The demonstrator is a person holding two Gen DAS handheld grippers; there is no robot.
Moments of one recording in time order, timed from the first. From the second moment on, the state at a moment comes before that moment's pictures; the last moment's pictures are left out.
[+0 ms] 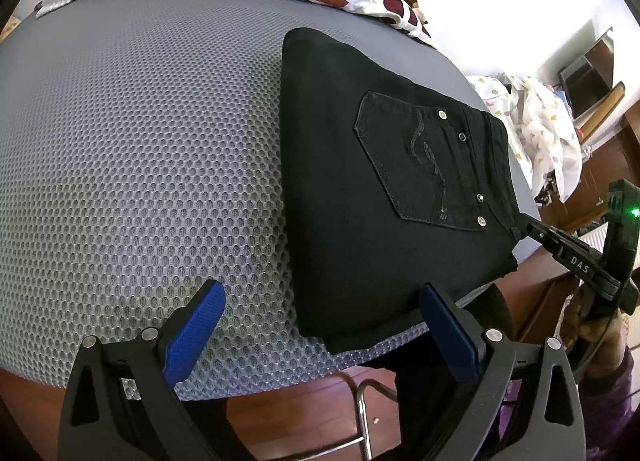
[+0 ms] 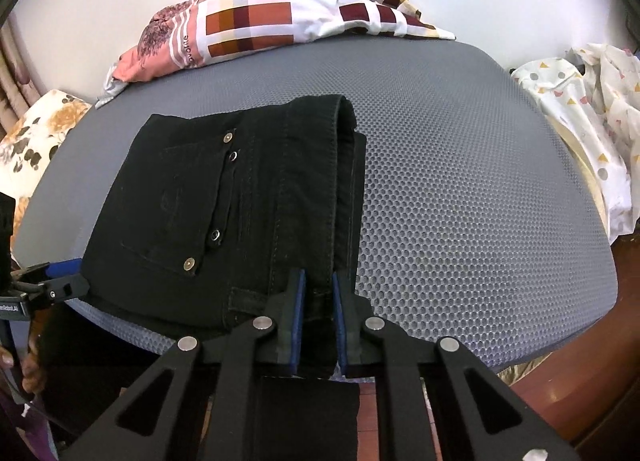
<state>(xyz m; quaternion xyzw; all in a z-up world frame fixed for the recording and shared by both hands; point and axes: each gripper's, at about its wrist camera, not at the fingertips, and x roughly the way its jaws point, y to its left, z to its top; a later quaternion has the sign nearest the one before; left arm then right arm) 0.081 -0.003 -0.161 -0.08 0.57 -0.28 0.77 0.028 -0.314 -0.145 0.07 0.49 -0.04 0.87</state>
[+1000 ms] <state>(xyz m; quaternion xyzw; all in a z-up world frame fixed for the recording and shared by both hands) 0.172 -0.017 -0.157 -0.08 0.56 -0.34 0.75 0.062 -0.380 -0.169 0.24 0.50 0.03 0.83</state>
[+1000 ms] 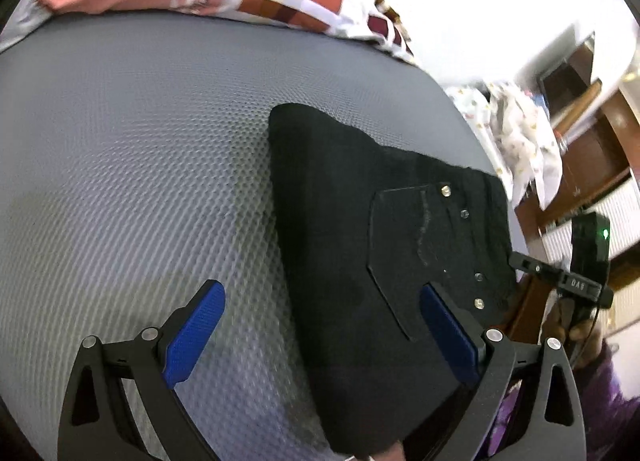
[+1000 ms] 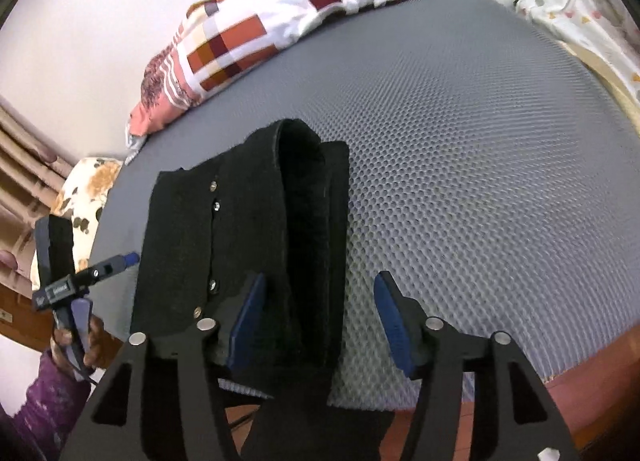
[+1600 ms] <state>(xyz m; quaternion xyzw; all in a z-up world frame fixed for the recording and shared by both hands) 0.203 -0.039 -0.167 -0.11 0.55 -0.46 0.69 0.076 -0.385 -0.199 0.30 0.48 0.17 0.81</state>
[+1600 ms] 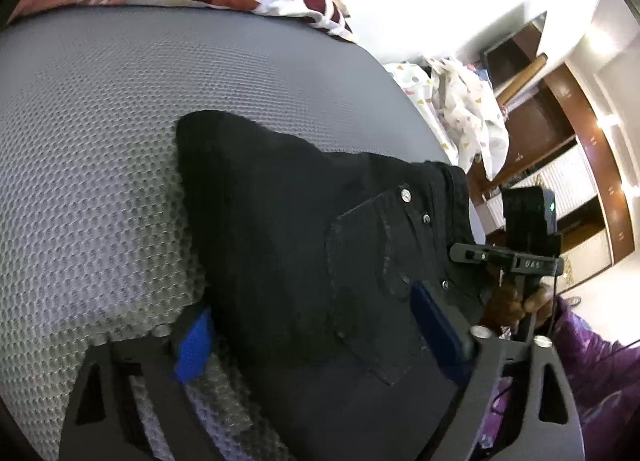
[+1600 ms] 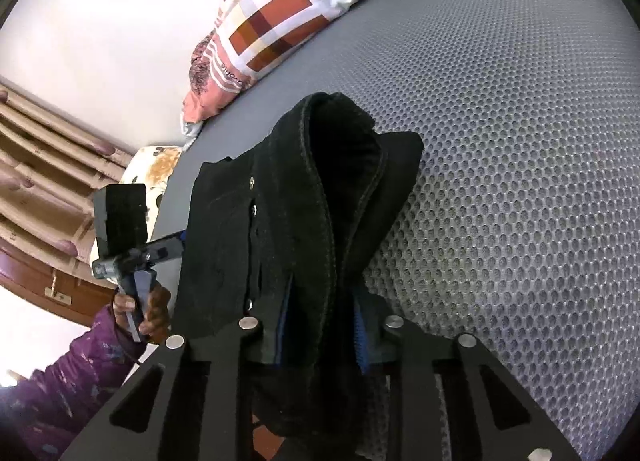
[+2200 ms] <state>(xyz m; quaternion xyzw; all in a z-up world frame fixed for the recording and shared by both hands) 0.206 0.016 -0.151 -0.18 0.54 -0.39 0.73 0.124 -0.332 -0.137 0.39 0.42 0.24 0.78</state>
